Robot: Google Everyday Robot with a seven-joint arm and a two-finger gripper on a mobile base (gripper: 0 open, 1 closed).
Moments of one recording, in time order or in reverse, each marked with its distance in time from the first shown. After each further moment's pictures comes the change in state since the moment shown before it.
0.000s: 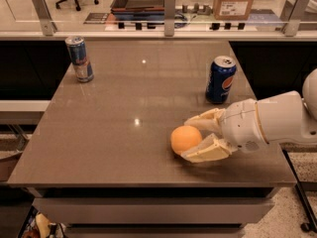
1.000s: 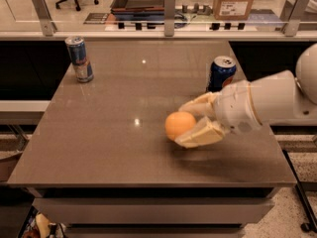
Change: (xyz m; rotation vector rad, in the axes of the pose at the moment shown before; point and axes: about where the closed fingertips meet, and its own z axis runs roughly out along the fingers) arm -0.027 -0.025 -0.002 0.024 0.004 -0.013
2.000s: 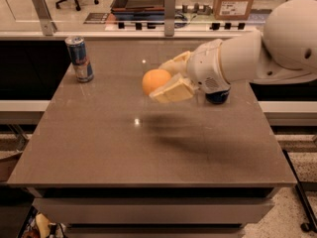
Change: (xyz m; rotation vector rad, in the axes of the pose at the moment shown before) arm -0.074 -0.073 0.021 0.134 -0.062 -0.003
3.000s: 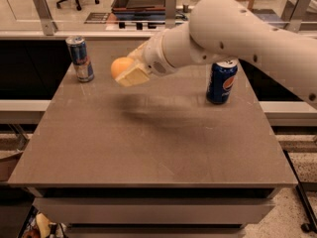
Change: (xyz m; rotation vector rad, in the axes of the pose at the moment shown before) arm -0.035 -0.044 0.100 0.050 0.039 0.007
